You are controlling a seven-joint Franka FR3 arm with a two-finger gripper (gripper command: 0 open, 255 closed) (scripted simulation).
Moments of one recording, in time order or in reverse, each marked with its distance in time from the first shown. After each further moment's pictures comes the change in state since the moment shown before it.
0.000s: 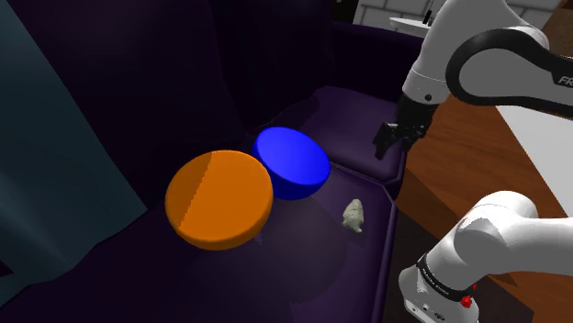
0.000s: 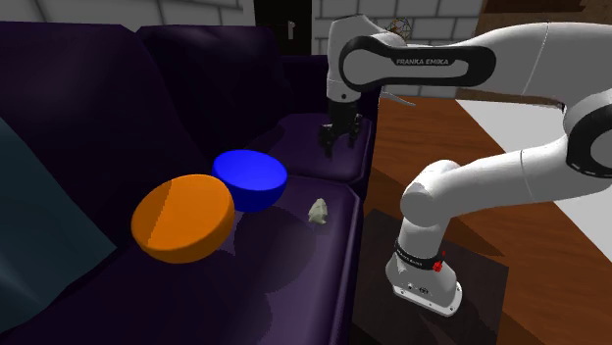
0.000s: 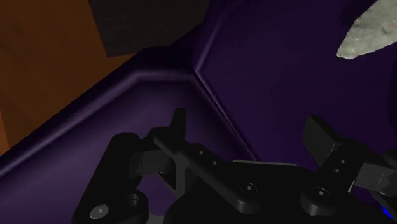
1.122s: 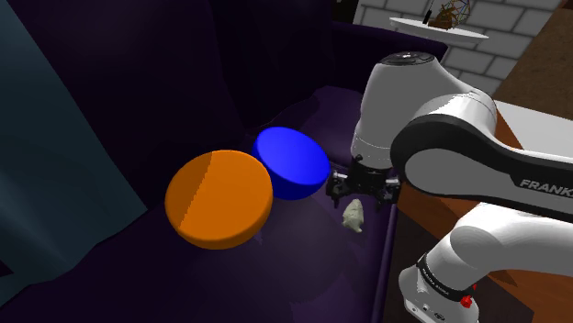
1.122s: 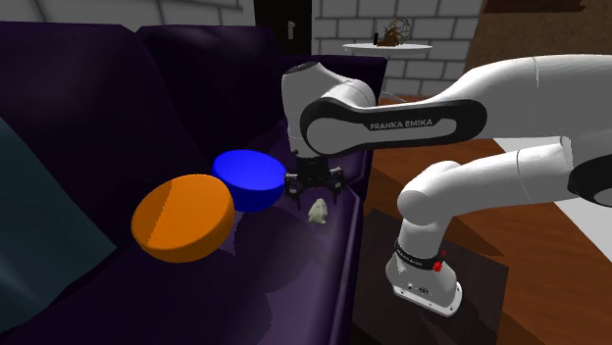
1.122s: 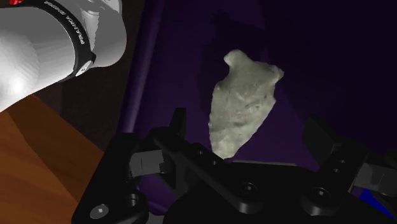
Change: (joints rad) arm -0.084 0.024 0.536 -0.010 0.372 0.044 0.790
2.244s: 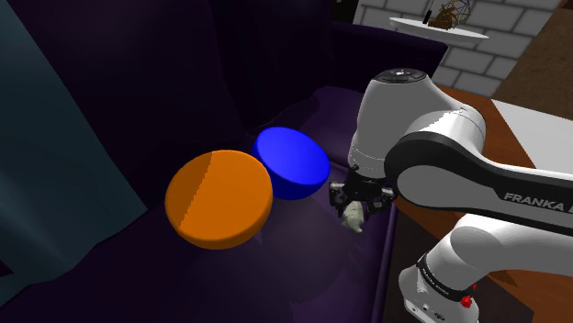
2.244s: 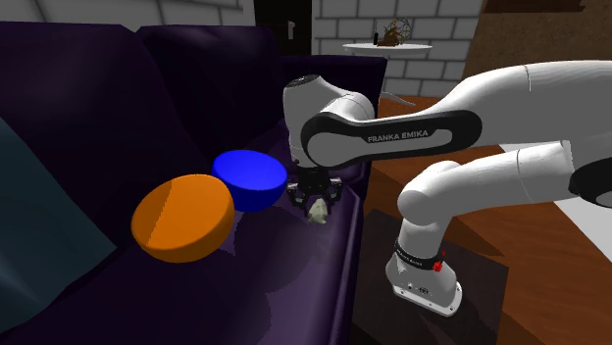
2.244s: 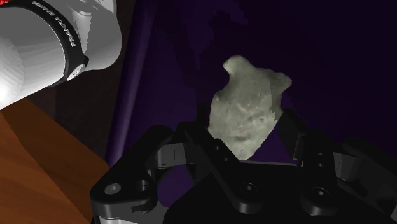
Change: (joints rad) arm 0.007 0.002 0.030 -0.053 0.027 0.056 -0.001
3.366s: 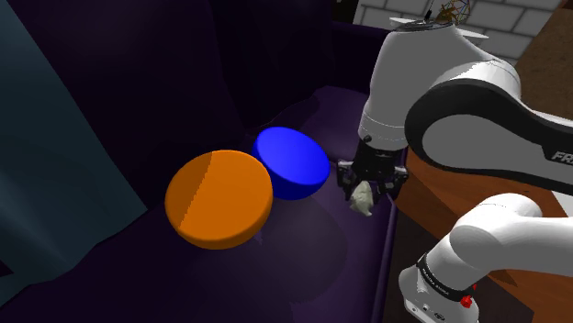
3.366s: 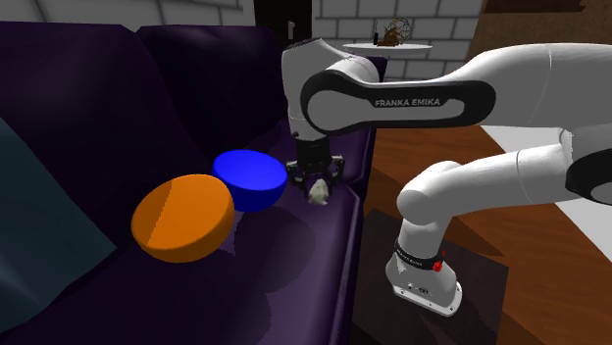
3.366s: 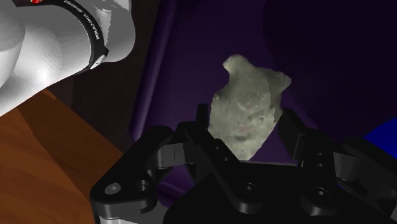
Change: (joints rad) arm -0.020 -0.006 -0.084 0.140 -0.072 -0.149 -0.001
